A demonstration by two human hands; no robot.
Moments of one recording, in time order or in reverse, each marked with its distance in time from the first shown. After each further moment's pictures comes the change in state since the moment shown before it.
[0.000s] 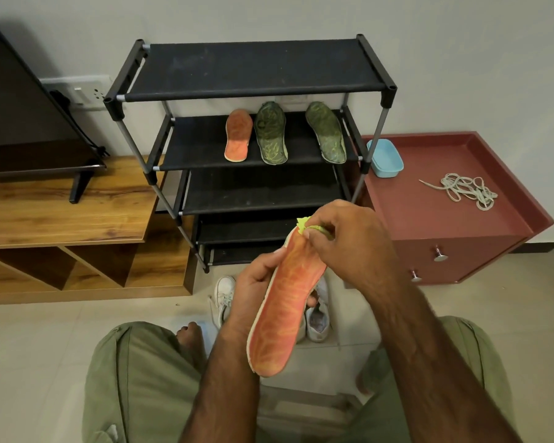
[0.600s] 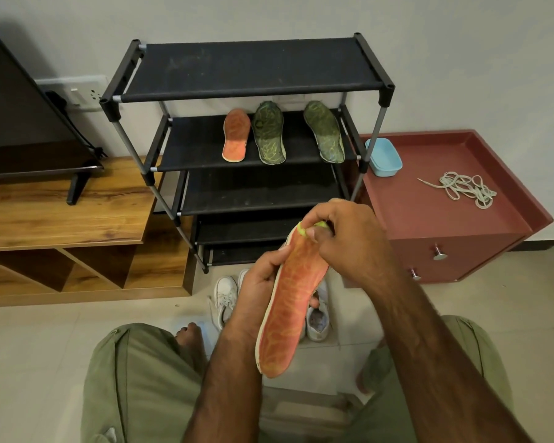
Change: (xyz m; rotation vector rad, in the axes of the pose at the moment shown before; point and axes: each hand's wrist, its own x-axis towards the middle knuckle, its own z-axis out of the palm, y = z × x) left_hand 0.001 0.003 0.010 0.036 0.032 -0.091; right_hand 0.005 -0.004 -0.003 0.097 -0.077 0.086
